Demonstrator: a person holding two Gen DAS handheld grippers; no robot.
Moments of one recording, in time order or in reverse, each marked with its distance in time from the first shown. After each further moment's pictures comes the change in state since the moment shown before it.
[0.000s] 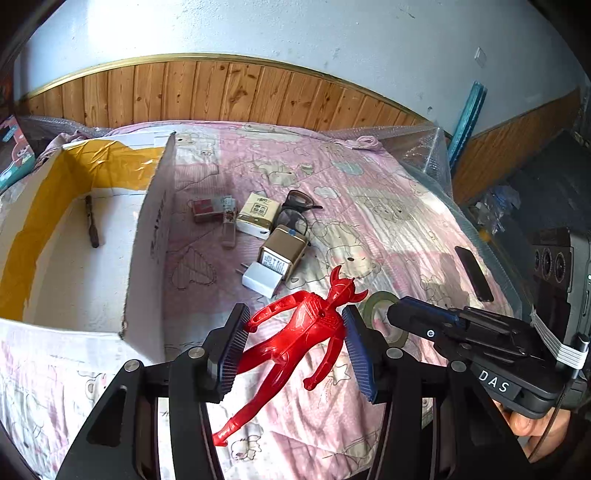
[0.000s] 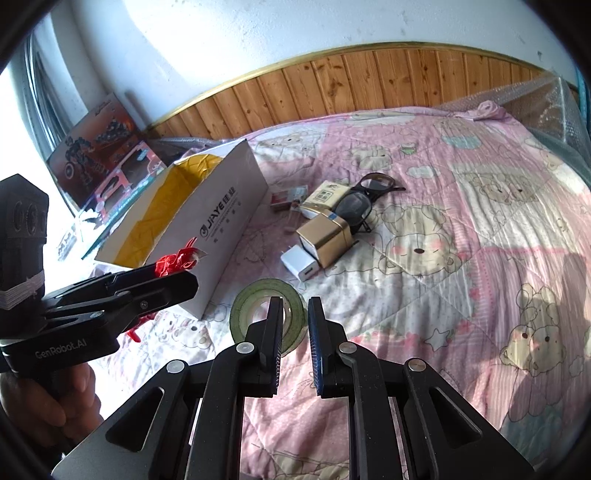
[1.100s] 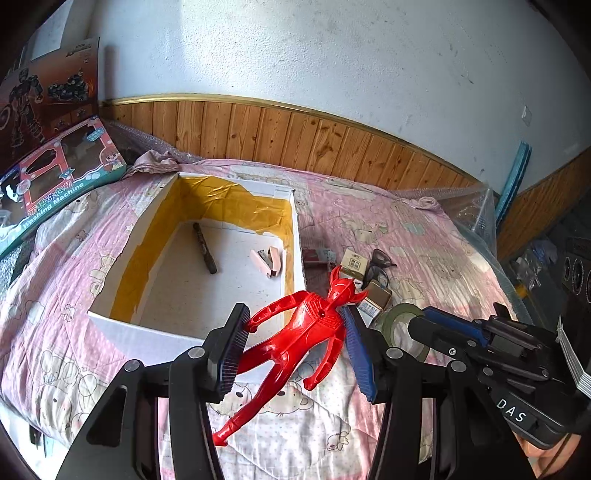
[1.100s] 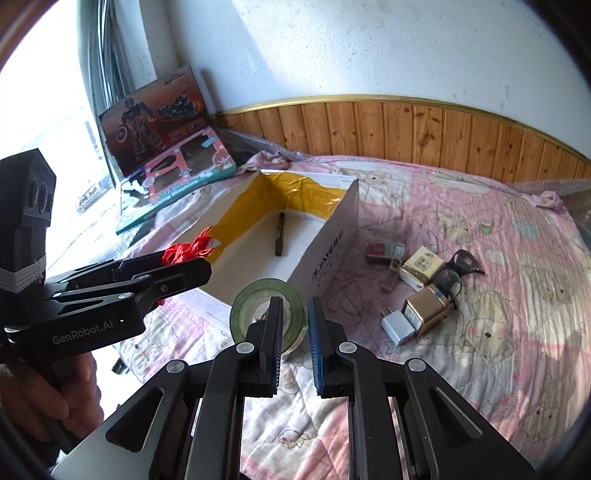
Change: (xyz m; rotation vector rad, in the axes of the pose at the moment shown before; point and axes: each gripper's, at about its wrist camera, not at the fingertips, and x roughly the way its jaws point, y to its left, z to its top) left arm -0.102 0.092 0.010 -0.125 -0.171 0.174; right arm 0.007 0.142 0.048 -0.249 -0.044 0.074
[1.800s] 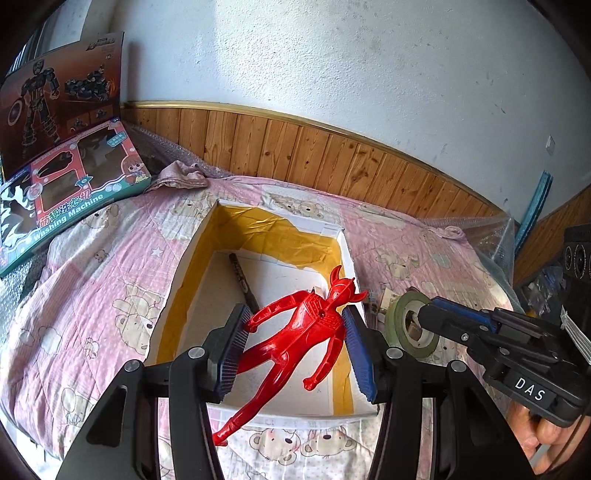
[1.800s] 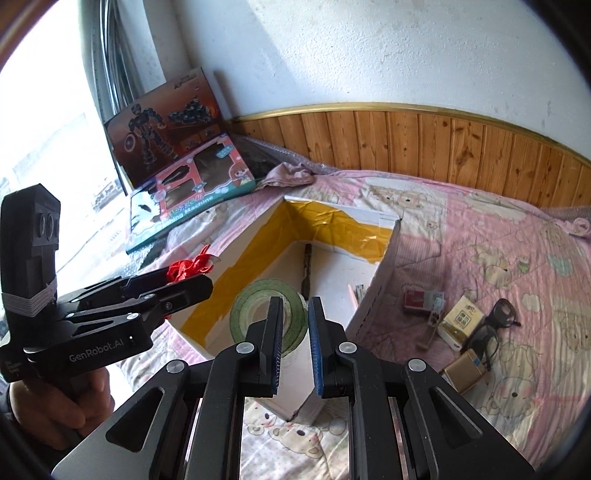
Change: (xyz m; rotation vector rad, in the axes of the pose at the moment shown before) left arm 0.018 0.065 0.052 -0.056 -0.028 0.041; right arm 0.062 0.015 0.079 -0.009 0.015 0.077
